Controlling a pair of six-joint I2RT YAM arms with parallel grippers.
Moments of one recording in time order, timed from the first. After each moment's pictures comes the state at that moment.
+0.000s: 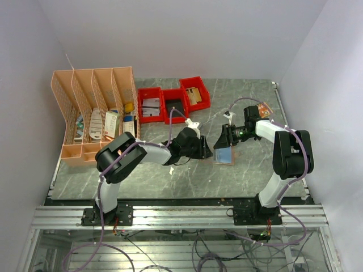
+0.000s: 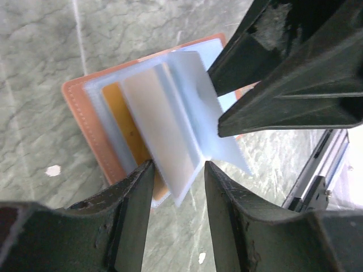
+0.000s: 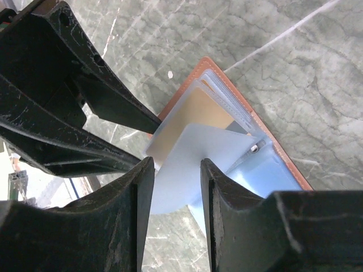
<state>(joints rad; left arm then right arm) -0.91 1.95 0.98 0.47 0.16 -0.75 0.05 1.77 1.01 -0.50 -0.95 -0.27</state>
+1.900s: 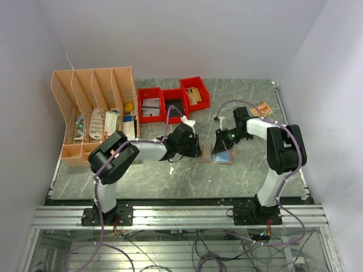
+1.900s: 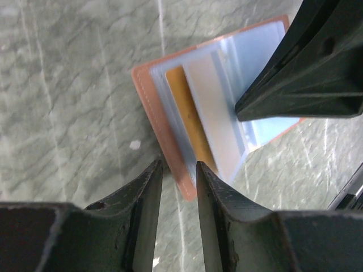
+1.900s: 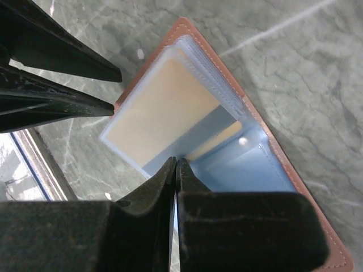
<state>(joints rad) -0.85 1.90 1.02 0.22 0.12 -0.60 0.15 1.85 1.05 -0.57 -0.79 -0.38</state>
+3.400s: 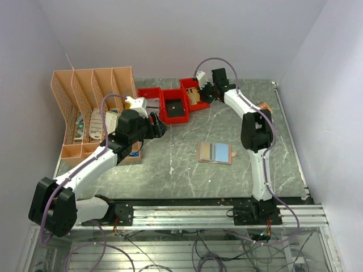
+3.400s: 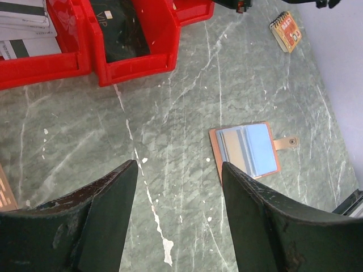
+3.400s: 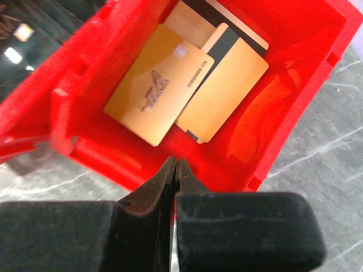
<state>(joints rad) -0.47 1.19 0.76 0.05 0.11 -0.51 0.28 2.36 2.01 -0.41 -0.39 -0.55</state>
